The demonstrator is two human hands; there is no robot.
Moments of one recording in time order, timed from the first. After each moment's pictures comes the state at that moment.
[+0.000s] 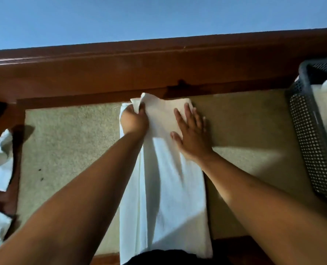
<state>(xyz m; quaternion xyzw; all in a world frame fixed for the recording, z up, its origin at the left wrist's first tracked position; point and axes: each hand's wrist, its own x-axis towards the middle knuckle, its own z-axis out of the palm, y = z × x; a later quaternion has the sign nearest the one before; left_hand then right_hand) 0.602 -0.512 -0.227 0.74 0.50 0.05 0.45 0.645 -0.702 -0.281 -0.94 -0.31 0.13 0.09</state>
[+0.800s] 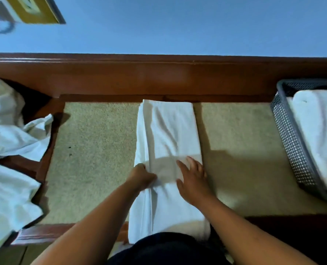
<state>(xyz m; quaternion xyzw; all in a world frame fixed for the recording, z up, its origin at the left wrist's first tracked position) 0.376 -0.580 -0.212 0.74 0.44 -0.21 0.46 0.447 -0.770 -0.213 -0.92 -0.27 0.26 0.10</state>
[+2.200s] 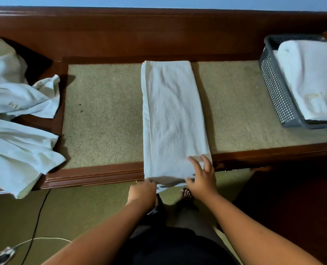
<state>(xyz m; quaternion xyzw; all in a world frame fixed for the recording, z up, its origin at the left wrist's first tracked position) 0.175 -0.657 -0.244 0.92 0.13 -0.36 0.12 0.278 -0.844 -0.253 -0.95 -0.12 0.22 0.18</state>
